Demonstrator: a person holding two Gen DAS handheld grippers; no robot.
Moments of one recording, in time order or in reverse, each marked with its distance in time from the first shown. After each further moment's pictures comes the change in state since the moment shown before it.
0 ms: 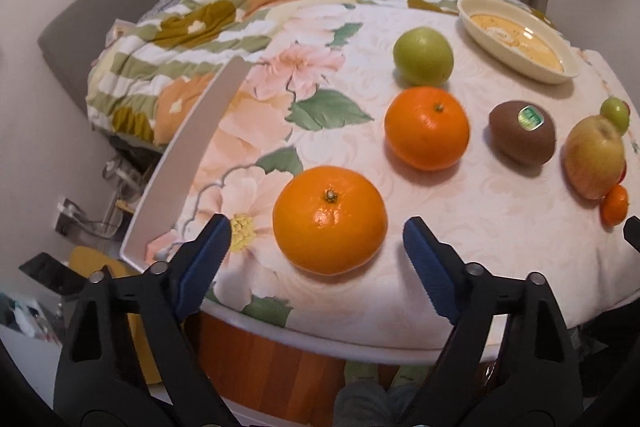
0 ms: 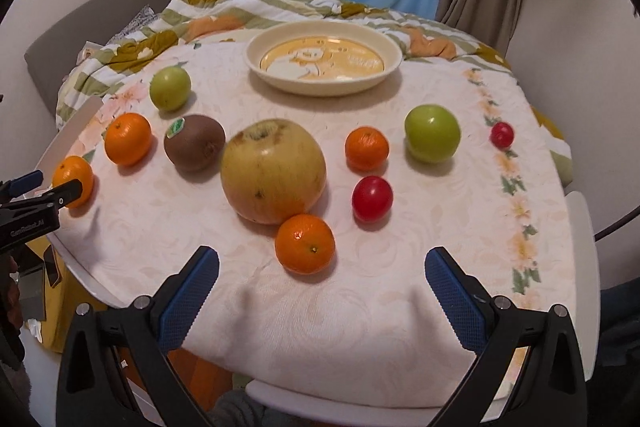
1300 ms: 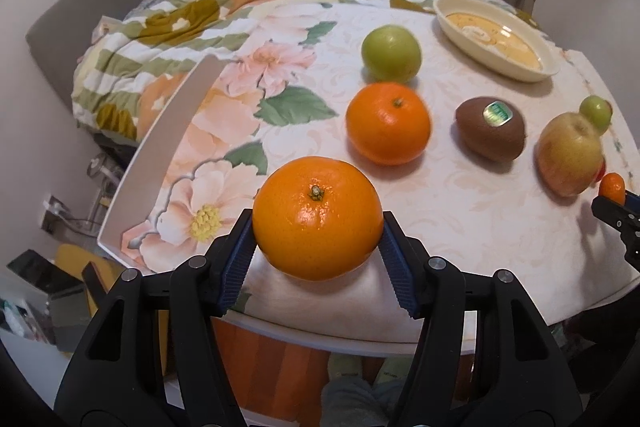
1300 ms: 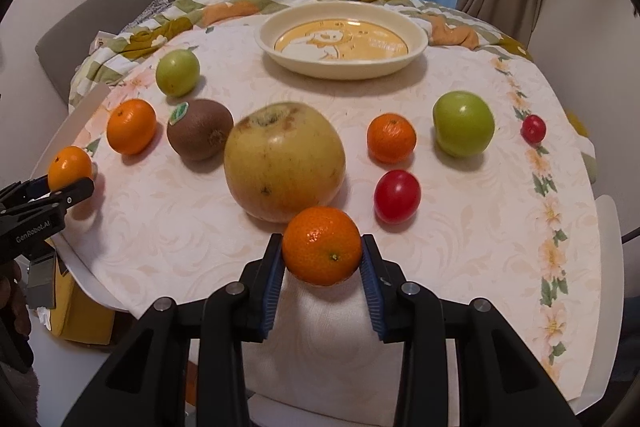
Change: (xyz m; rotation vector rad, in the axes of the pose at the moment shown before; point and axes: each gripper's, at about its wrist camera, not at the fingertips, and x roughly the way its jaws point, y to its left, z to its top) left arm -0.011 -0.017 -0.002 -0.006 -0.002 -0.064; right arm 0.009 -0.004 0.006 -0.022 0.031 0.077
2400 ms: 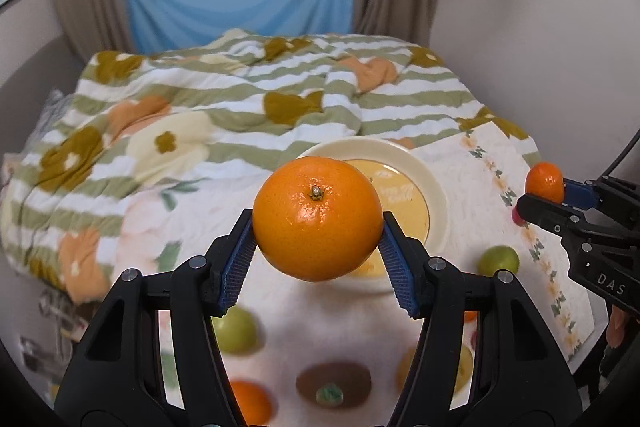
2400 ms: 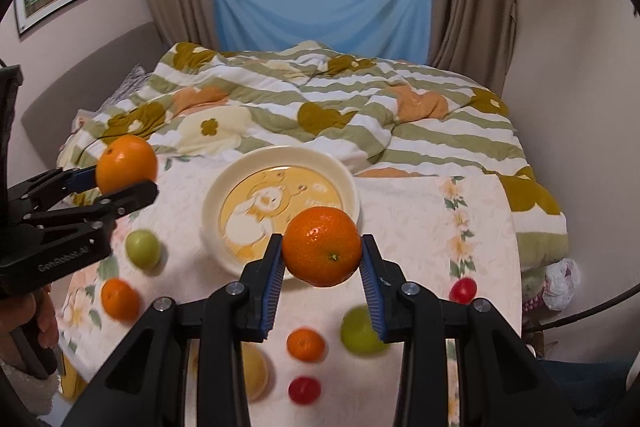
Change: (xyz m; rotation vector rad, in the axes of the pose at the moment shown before) left arm -0.002 -0.137 0.210 0.266 -0.159 -0.308; right arm -0.032 -0.067 0.150 0.086 -0.169 -0.054
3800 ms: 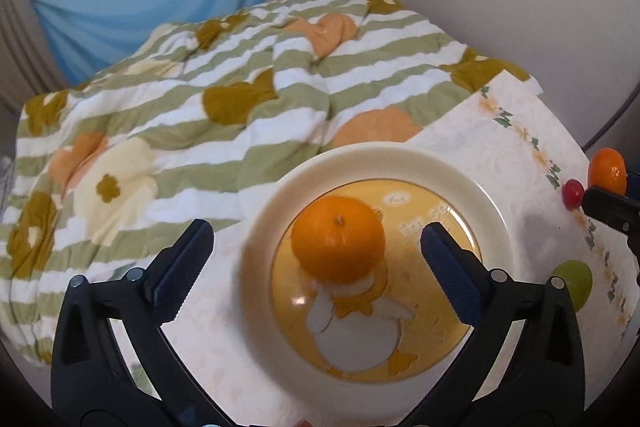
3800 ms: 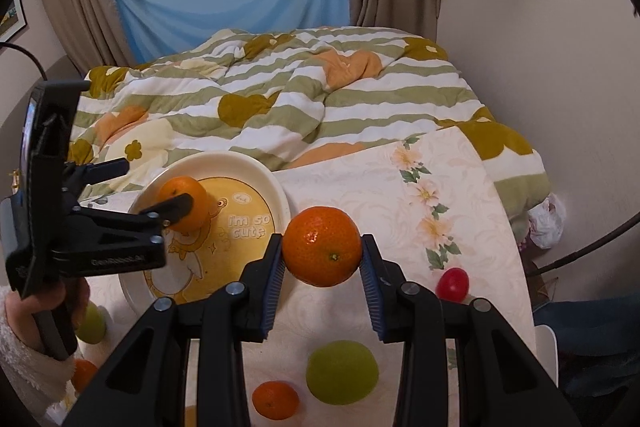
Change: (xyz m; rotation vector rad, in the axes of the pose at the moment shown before) left arm 0.135 -0.011 0.046 0.225 0.134 -0.085; right arm 0.054 -0.038 0.013 0.229 0.079 -0.149
